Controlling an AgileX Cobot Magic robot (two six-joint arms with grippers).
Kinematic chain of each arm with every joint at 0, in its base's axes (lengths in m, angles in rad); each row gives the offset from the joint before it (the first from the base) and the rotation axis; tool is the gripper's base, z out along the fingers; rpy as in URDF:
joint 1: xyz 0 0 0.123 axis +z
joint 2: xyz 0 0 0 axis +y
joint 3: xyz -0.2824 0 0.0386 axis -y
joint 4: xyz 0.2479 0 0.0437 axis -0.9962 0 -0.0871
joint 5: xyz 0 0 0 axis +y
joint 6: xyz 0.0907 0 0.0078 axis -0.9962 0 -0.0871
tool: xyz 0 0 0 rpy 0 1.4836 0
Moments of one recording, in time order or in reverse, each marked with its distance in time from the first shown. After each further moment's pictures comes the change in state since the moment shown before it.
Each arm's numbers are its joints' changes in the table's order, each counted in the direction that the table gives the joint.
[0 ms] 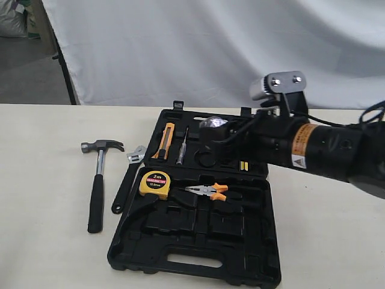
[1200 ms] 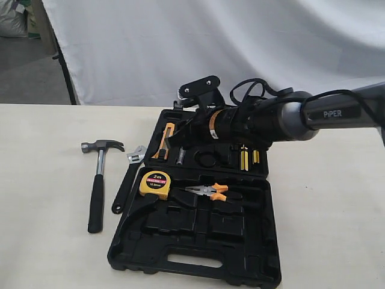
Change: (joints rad) left arm 0.000 0.000 0.000 0.000 0.000 0.000; right arm 0.109 0.576 0.668 -0.057 0.462 0.186
